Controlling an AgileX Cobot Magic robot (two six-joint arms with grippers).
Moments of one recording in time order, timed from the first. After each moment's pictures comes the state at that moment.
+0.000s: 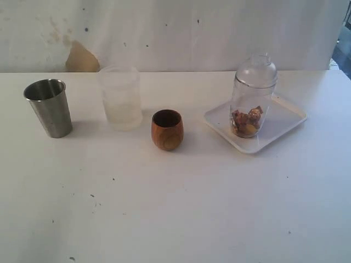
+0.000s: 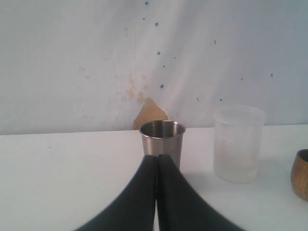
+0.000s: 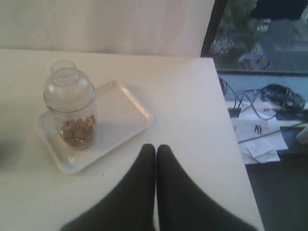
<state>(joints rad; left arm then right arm) -0.08 0.00 -0.01 -0.08 0.06 0.08 -0.17 0.84 -1.19 -0.04 0.92 -0.04</state>
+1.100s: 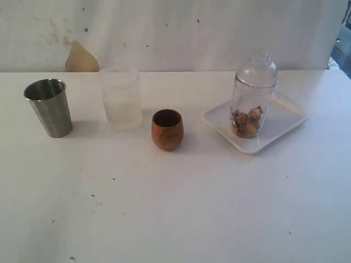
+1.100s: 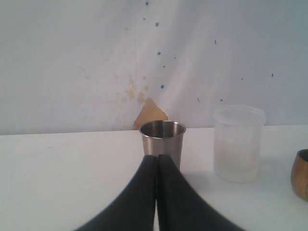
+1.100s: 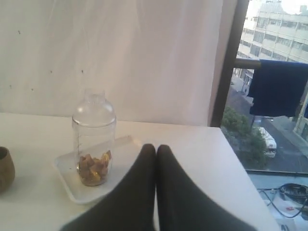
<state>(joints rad) -0.08 0.00 -0.01 -0.08 0.06 0.08 -0.08 0.00 -0.39 -0.09 0.49 0.02</state>
